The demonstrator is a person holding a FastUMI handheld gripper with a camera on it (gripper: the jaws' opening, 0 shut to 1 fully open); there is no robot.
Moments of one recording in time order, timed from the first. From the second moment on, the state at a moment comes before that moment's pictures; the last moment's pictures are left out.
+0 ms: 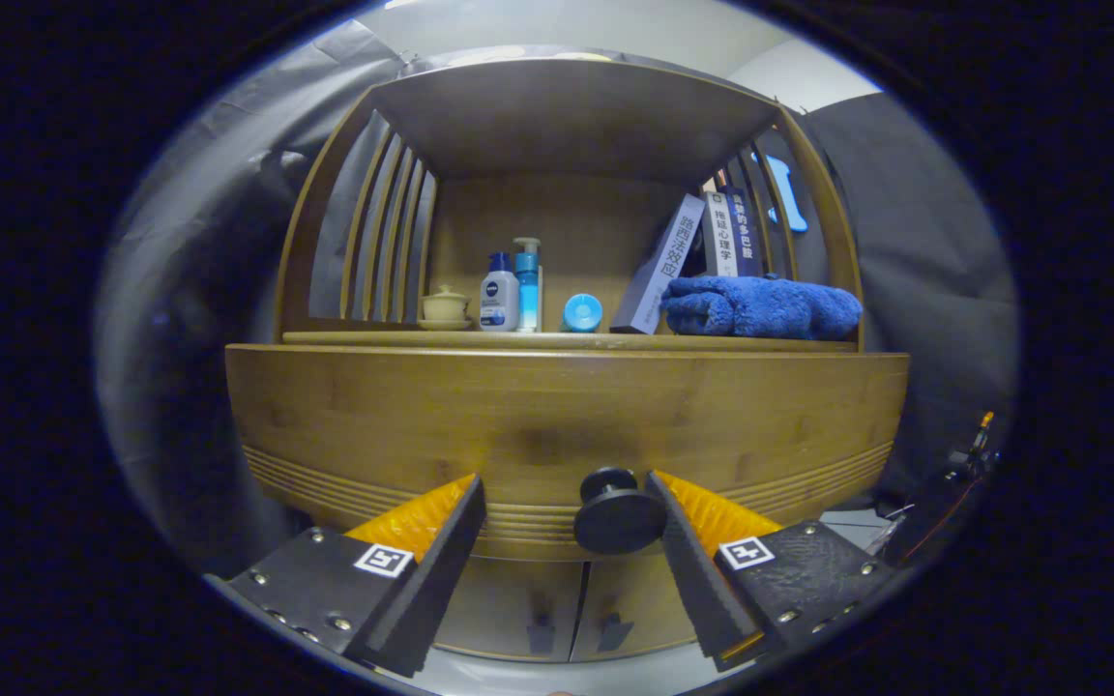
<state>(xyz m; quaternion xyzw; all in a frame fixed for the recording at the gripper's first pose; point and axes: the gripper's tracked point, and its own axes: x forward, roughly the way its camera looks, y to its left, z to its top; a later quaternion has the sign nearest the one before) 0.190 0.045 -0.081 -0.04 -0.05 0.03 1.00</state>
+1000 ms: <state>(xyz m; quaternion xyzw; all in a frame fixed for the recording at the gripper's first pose) 0.225 0.049 -0.076 -0.03 -0.07 0.03 1.00</state>
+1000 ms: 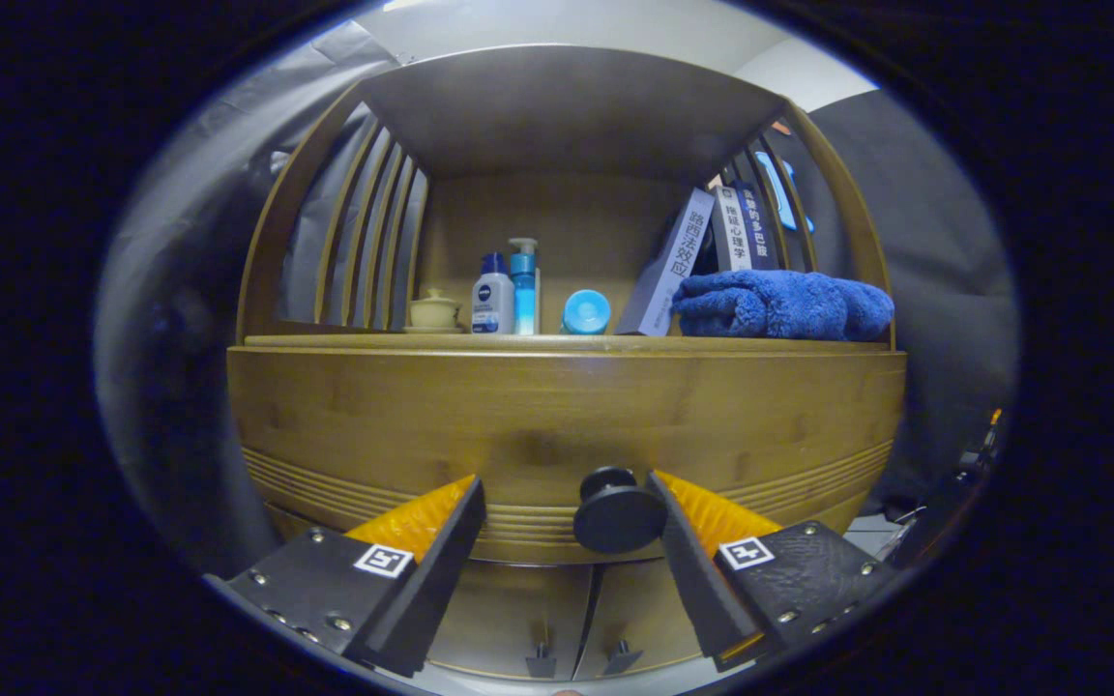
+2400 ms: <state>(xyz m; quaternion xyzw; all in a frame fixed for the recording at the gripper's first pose) -0.013 0.006 0.181 -0.03 -0.05 -0.03 1.00</state>
